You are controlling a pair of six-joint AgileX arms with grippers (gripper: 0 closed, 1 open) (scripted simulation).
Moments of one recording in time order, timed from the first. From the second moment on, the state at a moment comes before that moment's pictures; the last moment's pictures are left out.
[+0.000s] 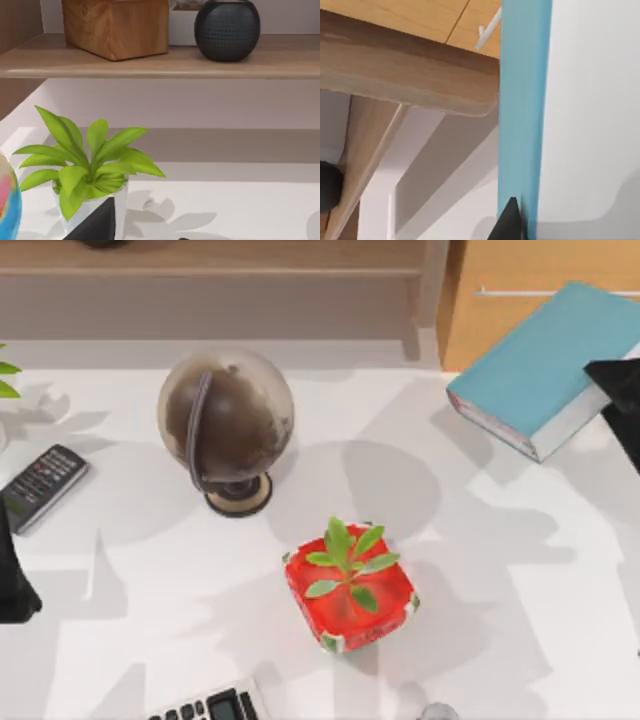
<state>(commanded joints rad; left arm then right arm) 0.00 0.00 0.00 0.00 0.00 0.00 0.02 1.54 0.57 0.61 -0.43 1.07</state>
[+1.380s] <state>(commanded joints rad) 0.00 0.00 0.00 0.00 0.00 0.00 -0.51 1.91 0.94 0.67 -0.45 1.45</state>
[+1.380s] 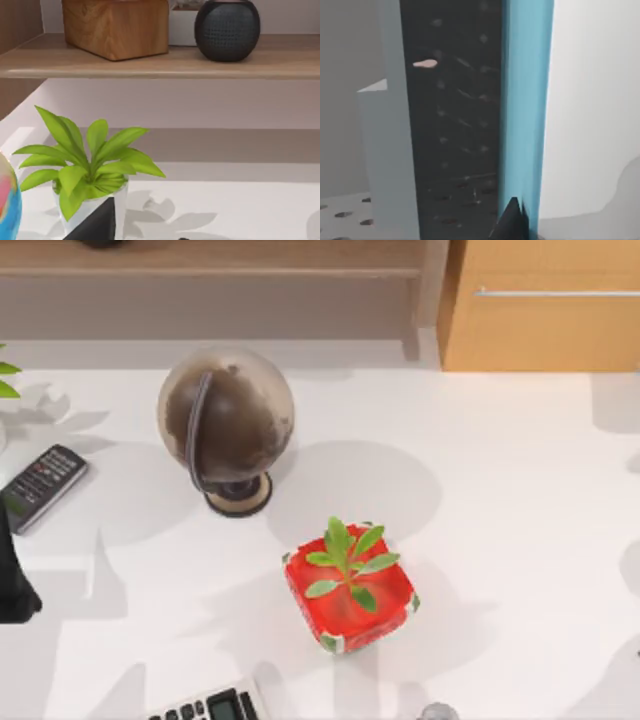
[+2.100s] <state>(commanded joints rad) 0.00 0.00 0.00 0.00 0.00 0.00 -0.48 1.97 1.02 0.66 -0.43 1.45</state>
